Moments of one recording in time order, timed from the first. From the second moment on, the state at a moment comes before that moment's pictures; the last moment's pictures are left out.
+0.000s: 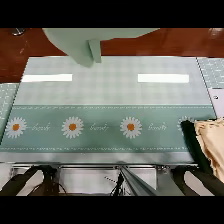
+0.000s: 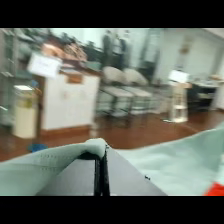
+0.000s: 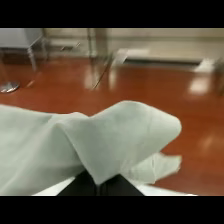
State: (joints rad) left arm 0.28 -0.96 2.07 0.50 -1.08 -1.30; right arm -0.22 -1.00 2.10 -1.05 1.29 1.41
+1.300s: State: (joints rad) left arm 0.24 -0.85 1.05 1.00 -0.93 -1.43; right arm -0.15 -0.94 1.10 -1.04 1.01 1.36
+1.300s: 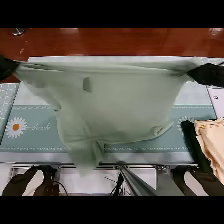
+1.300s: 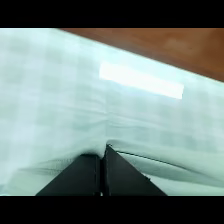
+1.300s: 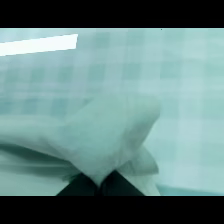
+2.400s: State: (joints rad) left arm 0.35 -1.15 0.87 1.14 -1.26 -1.37; right arm -0.47 -1.34 1.23 -1.01 1.28 1.43
